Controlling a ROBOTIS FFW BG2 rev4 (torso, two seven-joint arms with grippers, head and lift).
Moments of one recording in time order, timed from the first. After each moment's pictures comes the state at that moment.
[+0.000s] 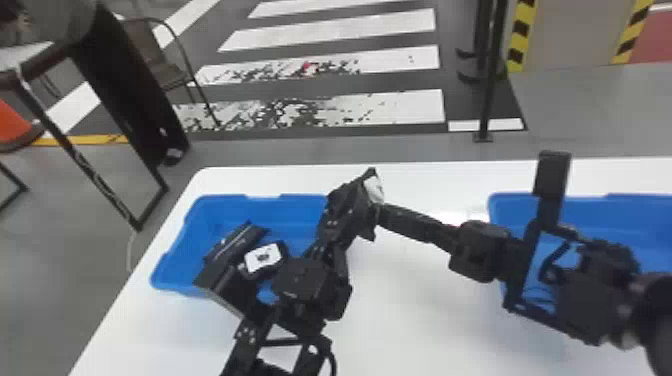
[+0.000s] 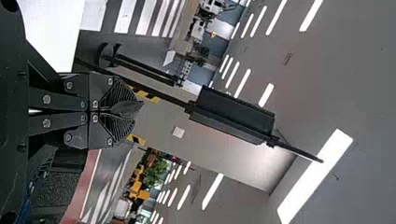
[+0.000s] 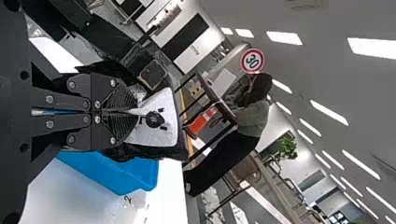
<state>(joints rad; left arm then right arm) 0.48 0.13 -0.17 -2.06 0.43 -0.19 -0.14 -0.10 -0.30 0.39 -1.86 -0.98 0.64 0.33</state>
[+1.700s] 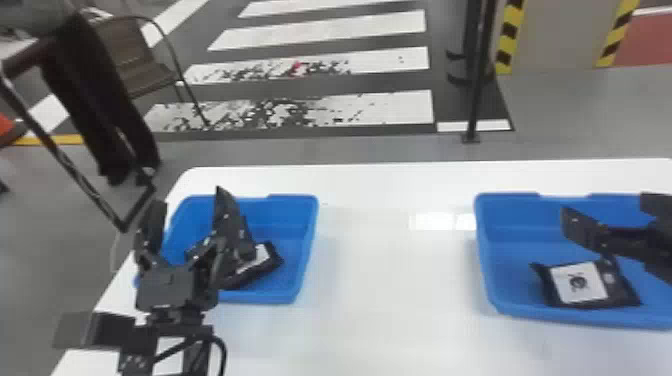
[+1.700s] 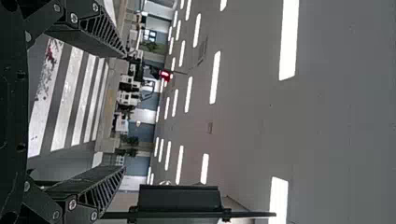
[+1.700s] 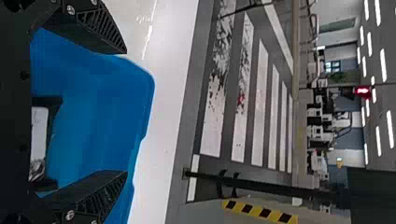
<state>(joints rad) 0.48 0.06 0.13 -1.88 0.28 -0.57 -0.04 0.16 -0.27 -0.09 -2.38 -0.29 1.12 0.17</state>
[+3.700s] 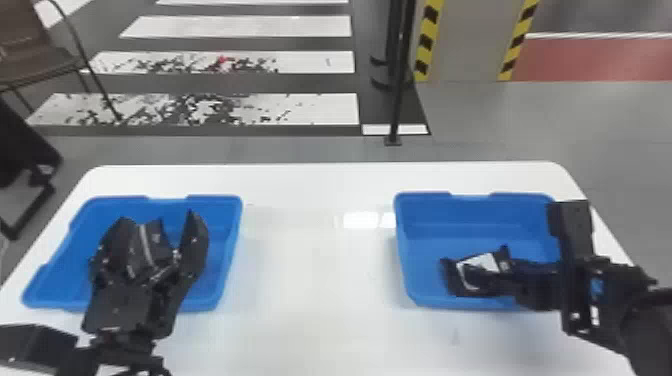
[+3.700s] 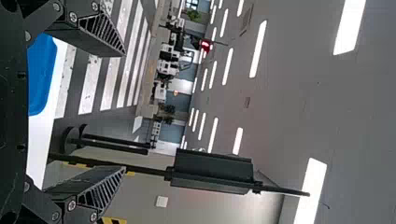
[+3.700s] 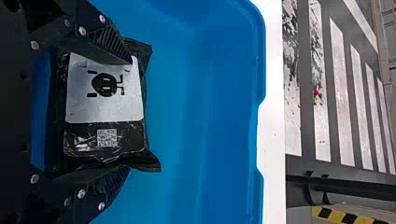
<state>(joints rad) 0.50 0.08 0.05 -1.89 0.30 -0.44 -0.11 0.06 -0.27 -0.05 -1.90 -0.20 1.05 0.32</state>
